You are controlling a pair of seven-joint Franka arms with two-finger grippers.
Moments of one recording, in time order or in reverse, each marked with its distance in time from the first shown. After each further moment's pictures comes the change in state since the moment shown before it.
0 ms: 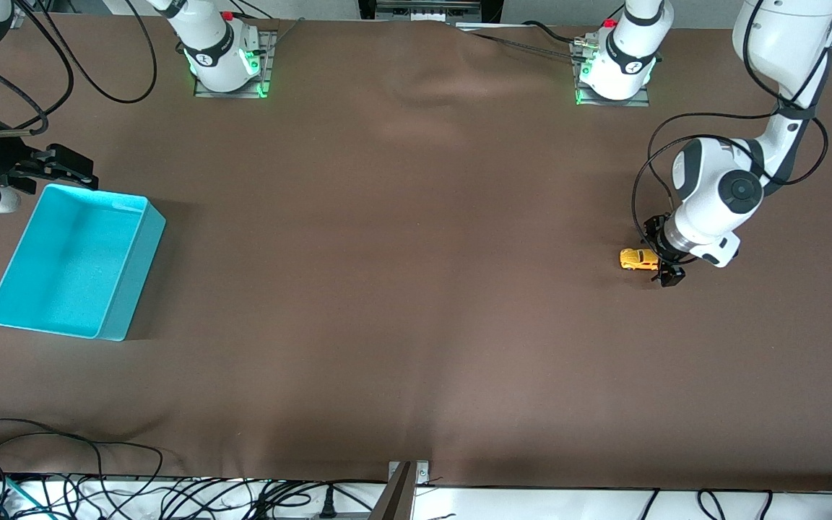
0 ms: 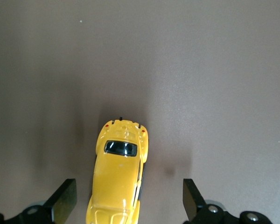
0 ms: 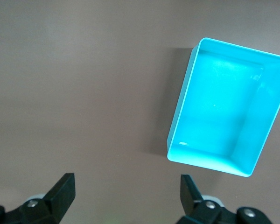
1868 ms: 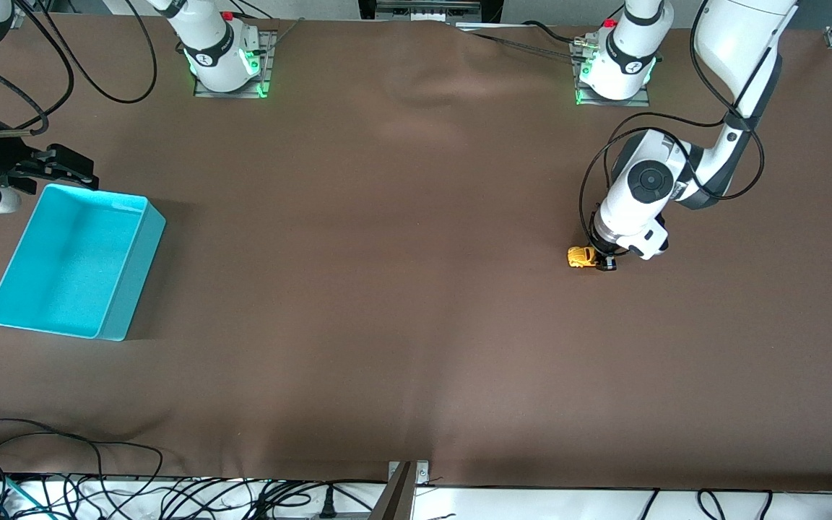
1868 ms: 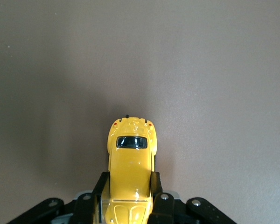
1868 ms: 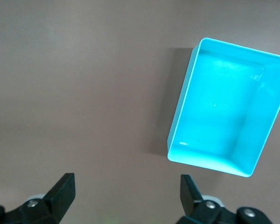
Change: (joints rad) left arm -0.016 -0.003 -0.224 0.027 0.177 -0.091 -0.339; right arm 0.000 0.001 0.000 0.000 0.001 0.000 -0.001
